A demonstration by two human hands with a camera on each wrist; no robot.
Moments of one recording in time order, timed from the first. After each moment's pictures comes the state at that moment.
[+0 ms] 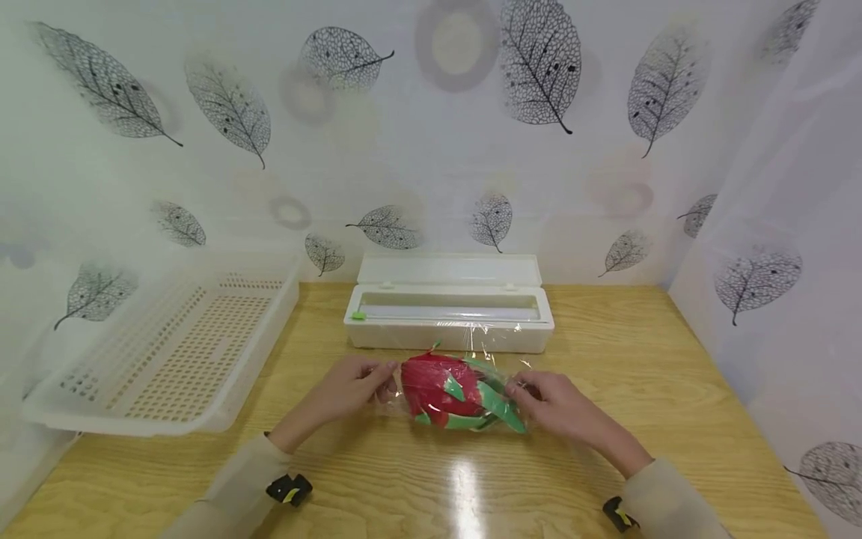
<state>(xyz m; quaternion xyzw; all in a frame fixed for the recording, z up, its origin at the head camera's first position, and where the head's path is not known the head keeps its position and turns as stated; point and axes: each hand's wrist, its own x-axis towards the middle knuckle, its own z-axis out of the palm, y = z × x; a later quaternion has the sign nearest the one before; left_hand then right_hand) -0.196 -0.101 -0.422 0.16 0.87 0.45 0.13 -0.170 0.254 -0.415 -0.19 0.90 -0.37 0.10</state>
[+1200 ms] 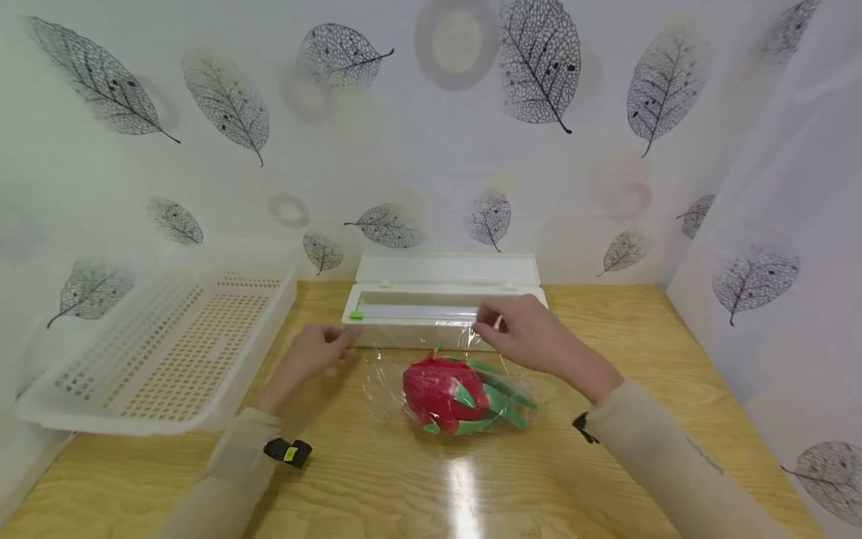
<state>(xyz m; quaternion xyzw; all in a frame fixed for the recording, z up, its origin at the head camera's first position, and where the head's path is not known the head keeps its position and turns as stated) -0.239 -0.141 -0.411 -0.02 0.92 0.39 0.06 -0.215 0.207 -0.331 -0.29 0.92 -0.25 -0.03</state>
